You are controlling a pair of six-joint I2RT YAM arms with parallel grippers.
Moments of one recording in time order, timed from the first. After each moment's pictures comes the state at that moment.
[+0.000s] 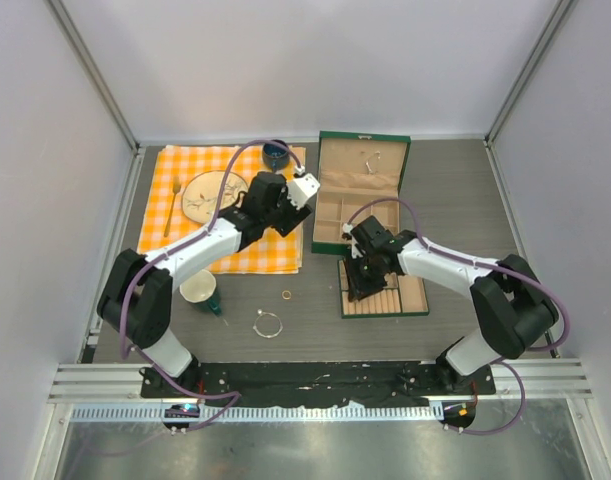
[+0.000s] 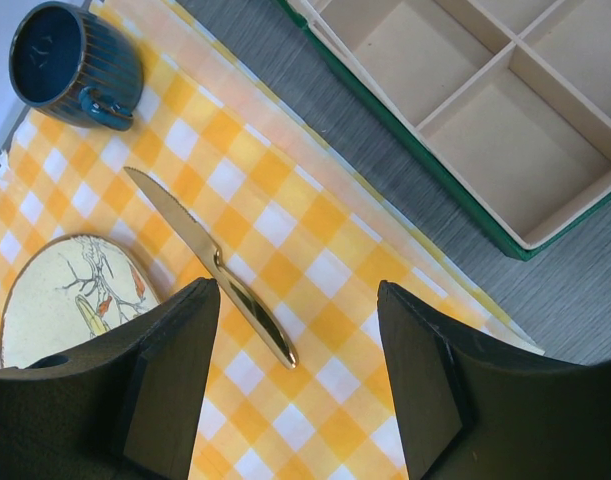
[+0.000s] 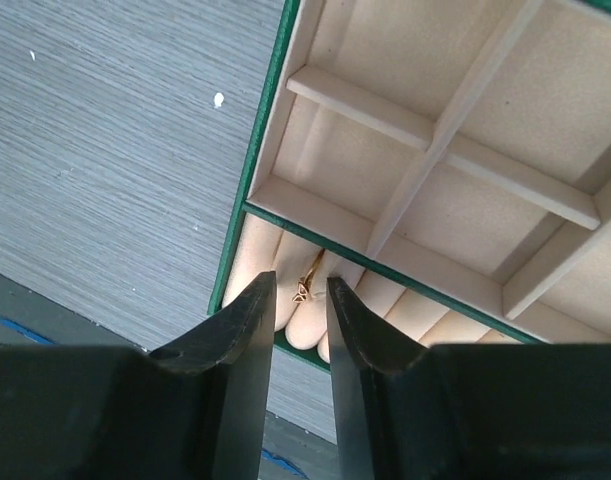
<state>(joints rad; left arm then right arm) -0.59 1.62 1.14 -0.12 -0.04 0.42 0.62 1.53 0.87 -0.57 -0.21 0.34</state>
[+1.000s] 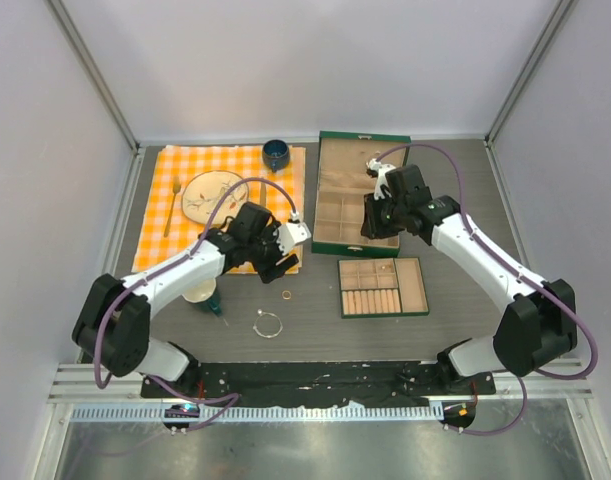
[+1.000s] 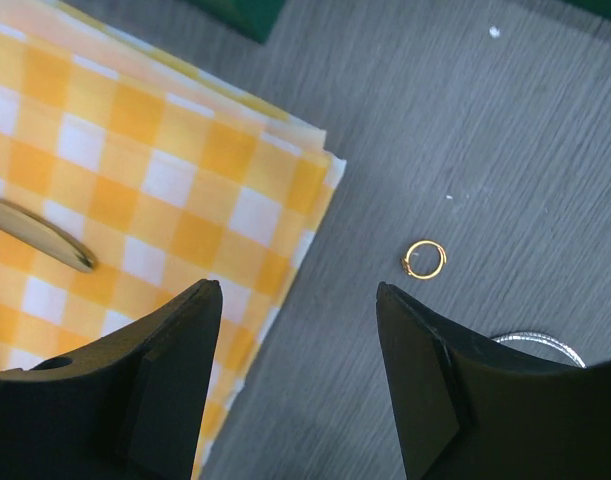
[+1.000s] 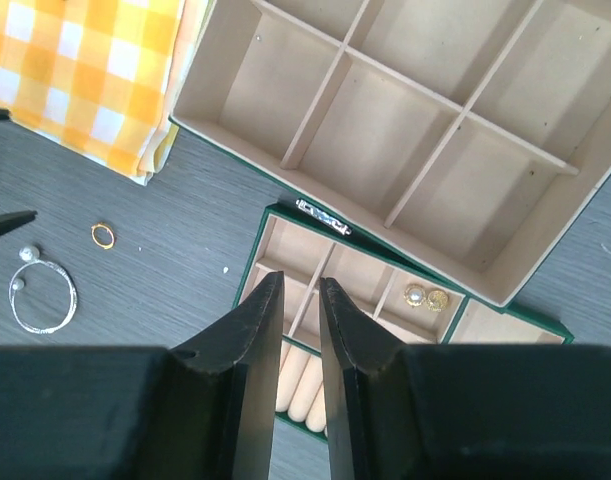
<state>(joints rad) -0.59 1.43 0.94 -0.41 0.26 0.52 0.42 1.41 1.15 -0.59 -0.16 0.18</state>
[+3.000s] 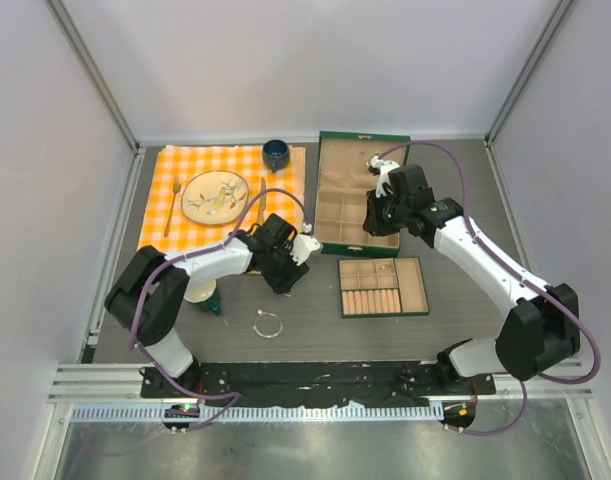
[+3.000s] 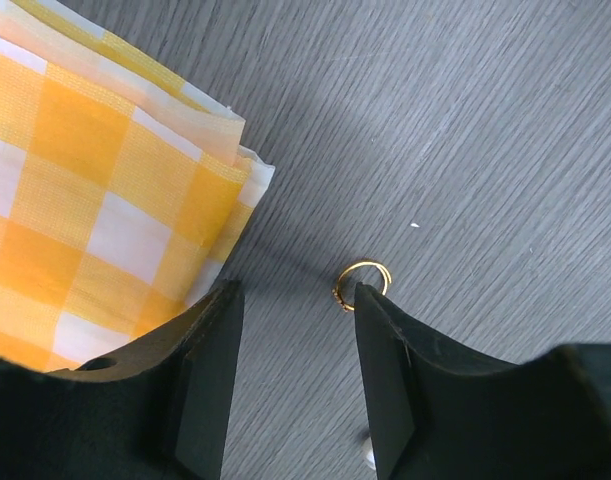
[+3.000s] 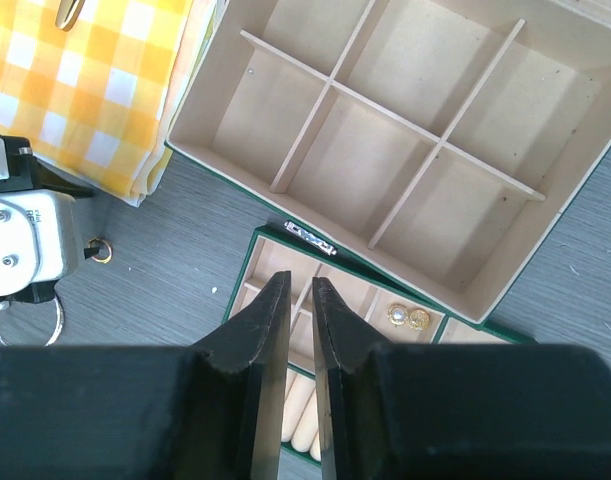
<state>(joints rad) -0.67 1.66 0.96 -0.42 0.20 0.31 0.42 1.38 1.13 -0.53 -0.13 0.15</state>
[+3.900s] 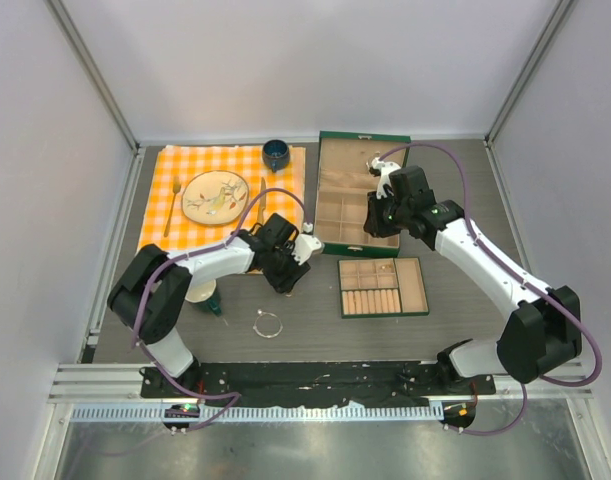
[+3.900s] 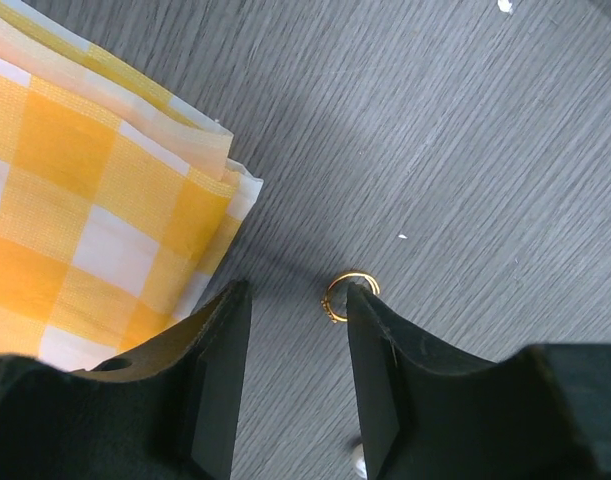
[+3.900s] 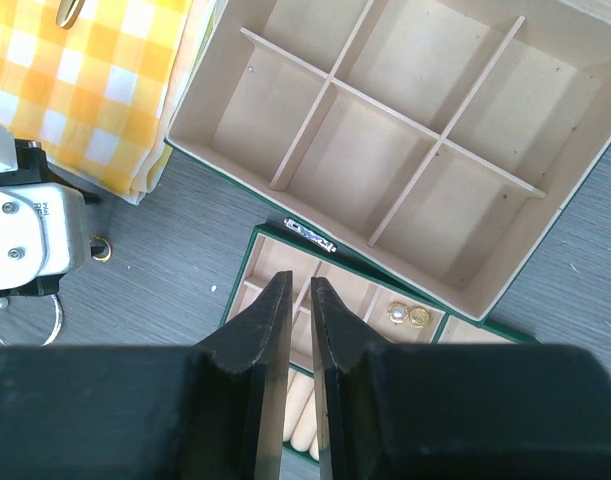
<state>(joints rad) -0.68 1.68 0.97 -0.42 0.22 0.29 0.42 1.37 1.12 -0.52 -0.13 0.15</state>
